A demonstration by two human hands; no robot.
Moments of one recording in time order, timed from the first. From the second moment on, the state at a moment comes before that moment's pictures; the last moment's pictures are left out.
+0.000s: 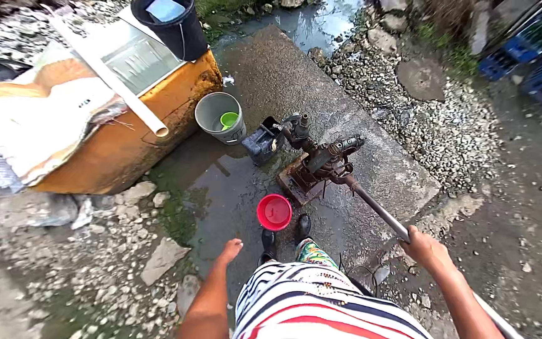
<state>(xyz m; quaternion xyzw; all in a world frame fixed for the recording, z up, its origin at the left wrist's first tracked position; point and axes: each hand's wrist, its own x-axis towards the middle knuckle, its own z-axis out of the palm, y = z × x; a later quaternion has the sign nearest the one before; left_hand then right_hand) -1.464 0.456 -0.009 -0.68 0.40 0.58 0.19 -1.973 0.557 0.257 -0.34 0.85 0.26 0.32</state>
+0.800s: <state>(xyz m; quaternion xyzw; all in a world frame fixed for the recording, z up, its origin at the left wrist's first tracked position) -1.498 0.446 0.046 -0.68 0.48 0.53 0.18 -2.054 0.564 -0.052 -0.20 0.85 0.10 0.47</state>
